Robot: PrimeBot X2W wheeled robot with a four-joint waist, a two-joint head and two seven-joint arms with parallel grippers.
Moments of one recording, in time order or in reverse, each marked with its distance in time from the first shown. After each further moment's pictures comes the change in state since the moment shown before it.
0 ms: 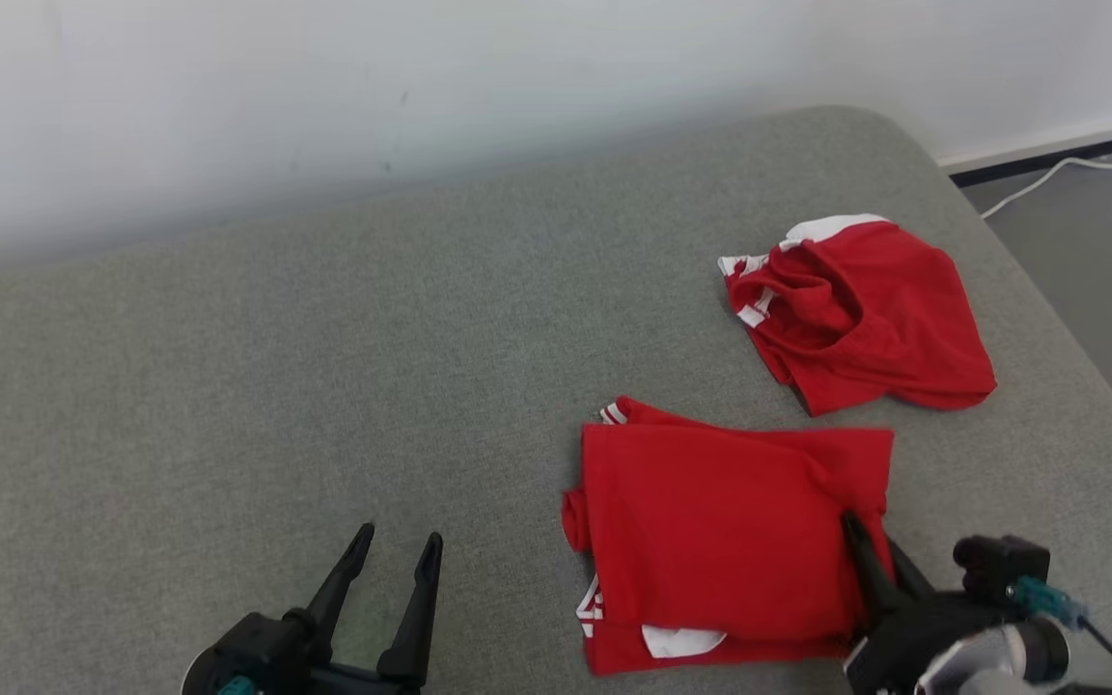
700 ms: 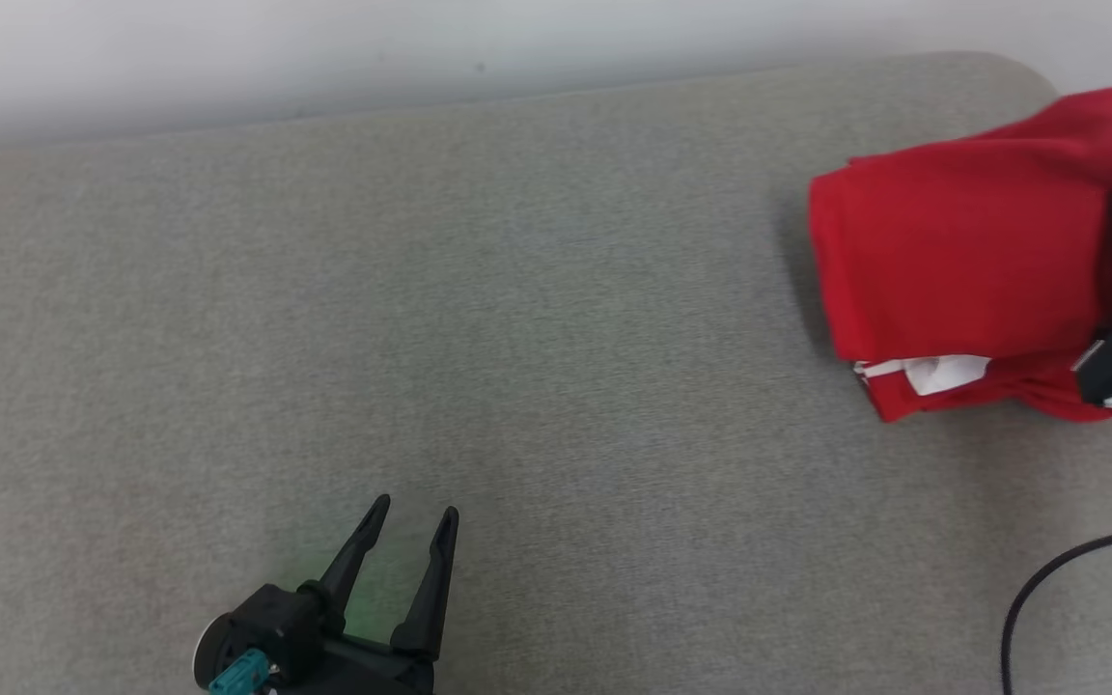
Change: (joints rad) left arm -0.056 0.000 -0.037 0.007 -0.006 0.000 0.000; right arm -0.441 -0.247 -0.113 0.072 -0.138 0.000 0.000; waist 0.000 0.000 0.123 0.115
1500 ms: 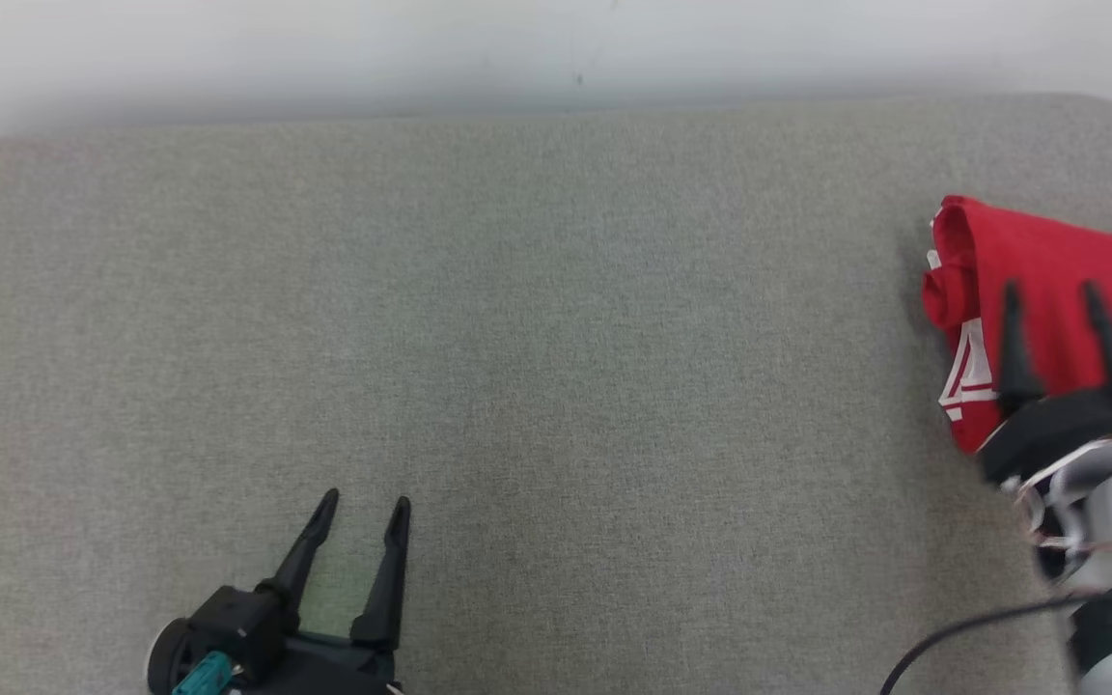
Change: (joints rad) left arm 0.013 0.000 0.081 -0.016 0.053 0.028 0.000; right arm 0.126 0.228 -0.336 -0.009 -0.351 0.000 -0.001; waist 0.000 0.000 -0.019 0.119
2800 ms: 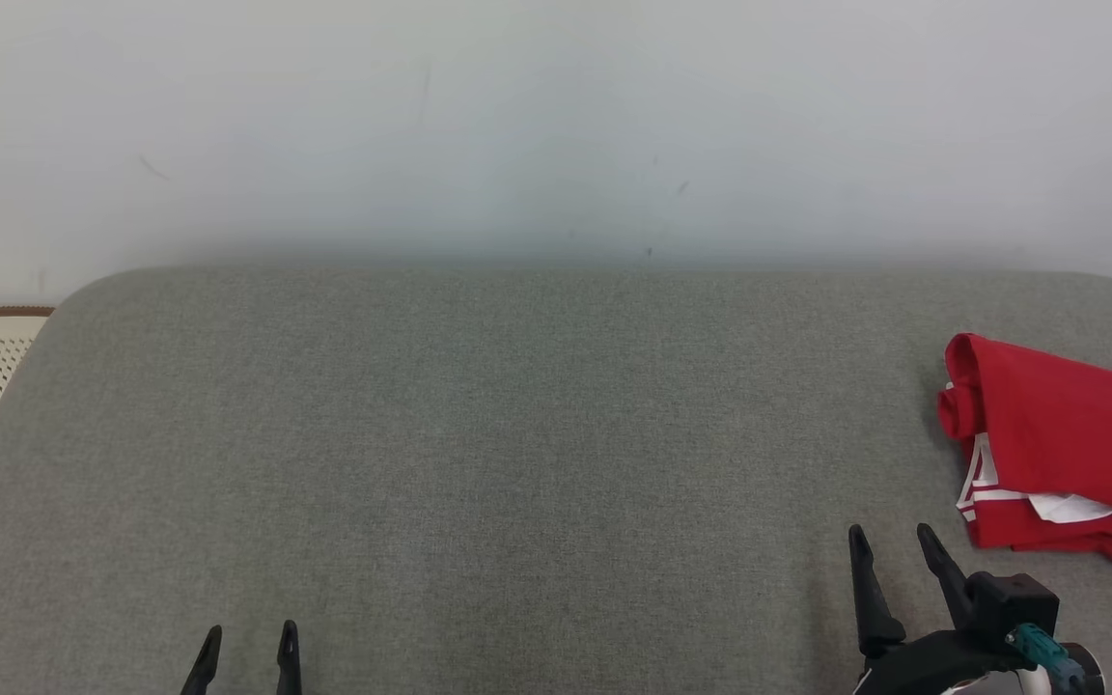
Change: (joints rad) left arm 0.180 0.000 0.186 0.041 0.121 0.104 0.000; right arm 0.438 0.203 0.064 -0.212 -0.020 0.000 0.000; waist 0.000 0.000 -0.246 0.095
